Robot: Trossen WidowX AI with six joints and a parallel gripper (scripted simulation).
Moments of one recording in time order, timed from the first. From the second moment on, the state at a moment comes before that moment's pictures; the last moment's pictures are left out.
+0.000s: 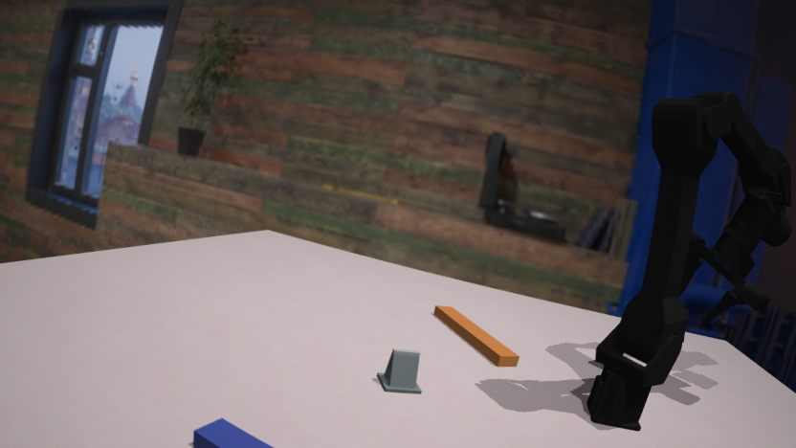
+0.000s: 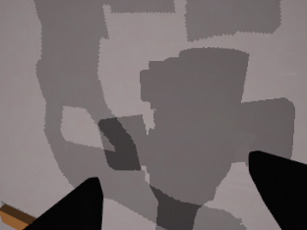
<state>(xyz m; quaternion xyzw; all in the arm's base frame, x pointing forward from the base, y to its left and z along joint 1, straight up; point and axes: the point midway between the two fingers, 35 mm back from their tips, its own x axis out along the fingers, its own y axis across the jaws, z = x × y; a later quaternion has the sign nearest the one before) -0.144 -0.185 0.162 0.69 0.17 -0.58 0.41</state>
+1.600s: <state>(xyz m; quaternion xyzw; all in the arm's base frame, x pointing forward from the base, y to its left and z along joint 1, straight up) -0.012 -0.244 0.142 0.58 0.40 -0.48 0.52</state>
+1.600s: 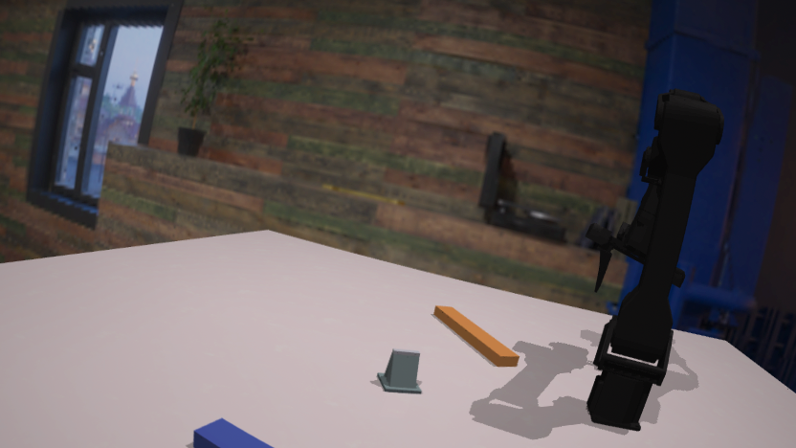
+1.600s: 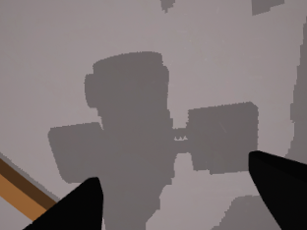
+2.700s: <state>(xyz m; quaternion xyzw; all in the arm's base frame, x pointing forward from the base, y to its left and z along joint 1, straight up) 0.093 -0.235 0.130 0.48 0.52 -0.41 0.58</state>
